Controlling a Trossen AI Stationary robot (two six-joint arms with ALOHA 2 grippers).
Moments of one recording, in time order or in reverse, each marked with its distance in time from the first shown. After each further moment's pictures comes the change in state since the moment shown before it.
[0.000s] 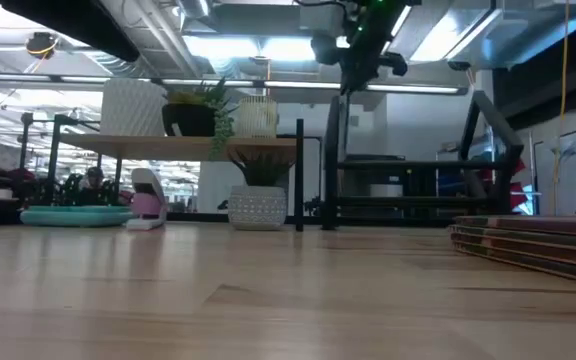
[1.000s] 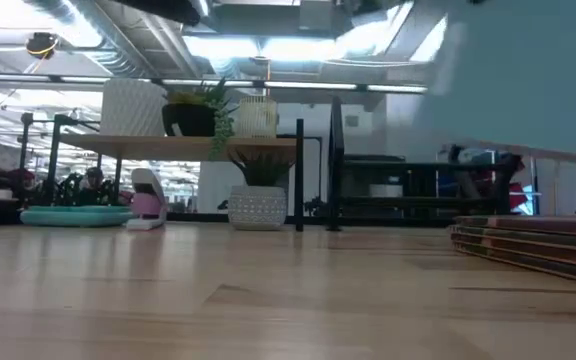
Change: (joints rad) left arm 0.092 0.004 0.001 0.318 -0.166 0.308; right arm 0.772 0.014 0.165 -0.873 -0.622 0.505
